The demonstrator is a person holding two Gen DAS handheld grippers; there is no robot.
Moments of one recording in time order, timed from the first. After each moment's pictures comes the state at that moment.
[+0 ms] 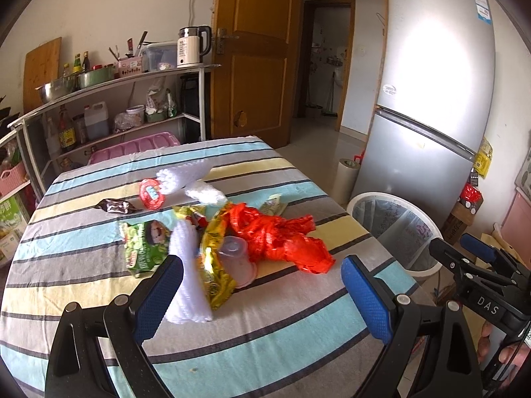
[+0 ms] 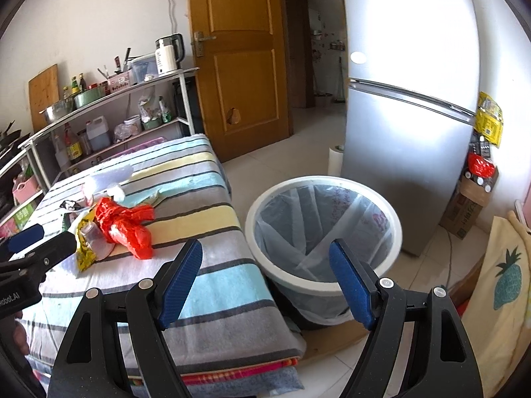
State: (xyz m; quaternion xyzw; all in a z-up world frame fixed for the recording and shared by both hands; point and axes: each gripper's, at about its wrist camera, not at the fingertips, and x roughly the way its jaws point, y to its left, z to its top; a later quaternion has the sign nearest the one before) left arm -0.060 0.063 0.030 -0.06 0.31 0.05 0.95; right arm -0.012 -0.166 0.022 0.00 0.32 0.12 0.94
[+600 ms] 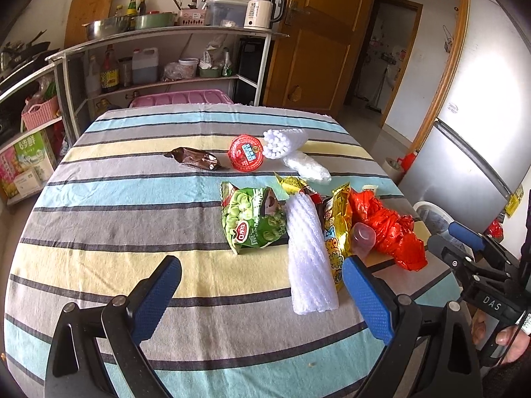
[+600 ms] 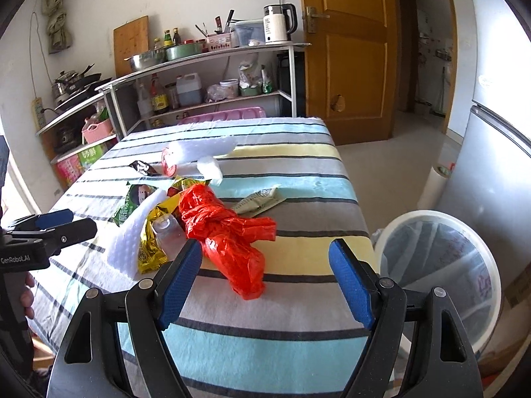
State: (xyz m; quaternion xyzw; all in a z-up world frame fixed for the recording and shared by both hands) left arm -0.065 0.175 0.003 -0.15 0.37 0.11 0.91; right arm 0.034 -0.054 0.007 -0.07 0.34 0.31 0.89
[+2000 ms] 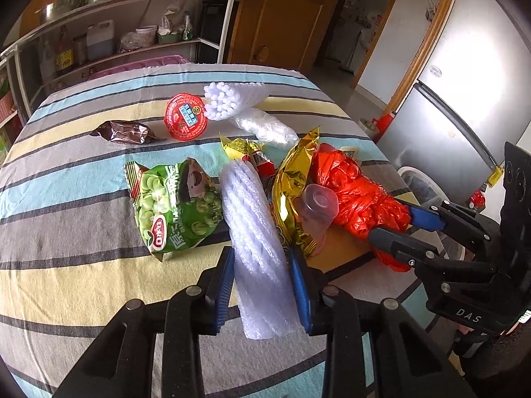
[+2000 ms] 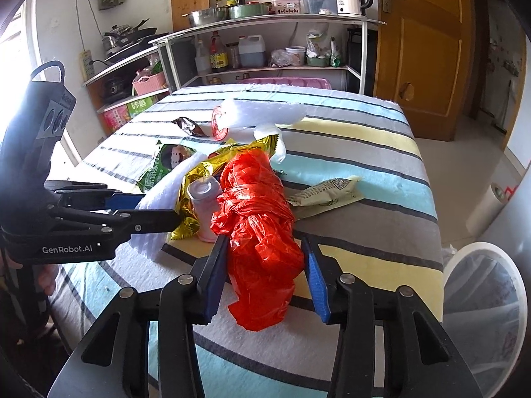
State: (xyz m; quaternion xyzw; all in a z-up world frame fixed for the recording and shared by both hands) left arm -0.008 0.154 -0.026 -0.15 0.44 0.03 0.88; right arm 0.052 -0.012 -0.014 -0.13 0.38 0.43 0.81
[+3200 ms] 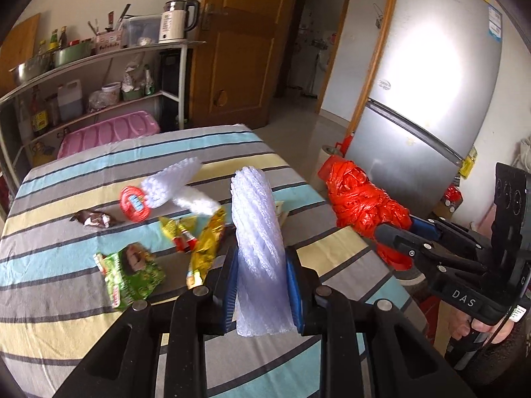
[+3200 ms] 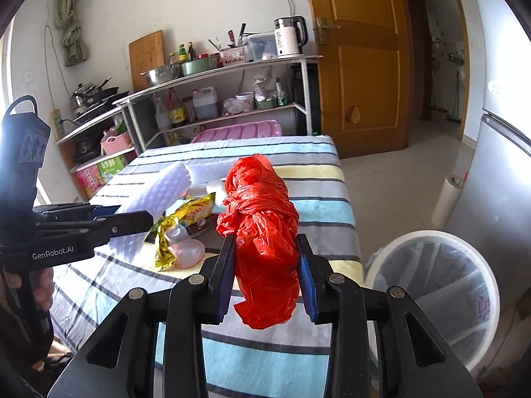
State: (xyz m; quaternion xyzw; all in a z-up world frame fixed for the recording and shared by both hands) left arm -0.001 0.096 0.045 -0.09 0.36 -0.04 0.93; right arm 0.042 -0.103 0.039 -0.03 0.32 0.34 0.89
